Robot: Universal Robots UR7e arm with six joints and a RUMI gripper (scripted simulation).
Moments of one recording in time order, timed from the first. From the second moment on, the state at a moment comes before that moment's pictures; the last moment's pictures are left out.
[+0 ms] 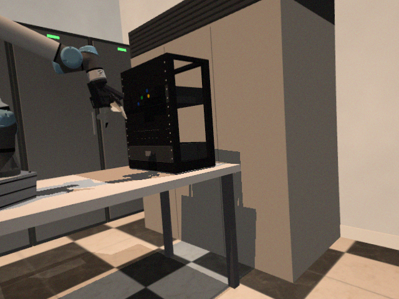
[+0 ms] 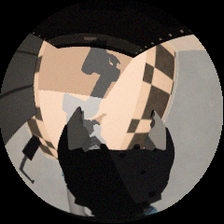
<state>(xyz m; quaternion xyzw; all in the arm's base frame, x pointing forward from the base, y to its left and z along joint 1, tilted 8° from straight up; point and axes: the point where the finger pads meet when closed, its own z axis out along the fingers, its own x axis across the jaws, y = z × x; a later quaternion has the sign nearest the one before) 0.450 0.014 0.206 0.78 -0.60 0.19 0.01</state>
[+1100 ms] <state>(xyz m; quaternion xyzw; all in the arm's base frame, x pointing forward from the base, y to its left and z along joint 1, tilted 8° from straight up) 0.459 0.042 0.280 0.80 -0.28 0.52 0.03</state>
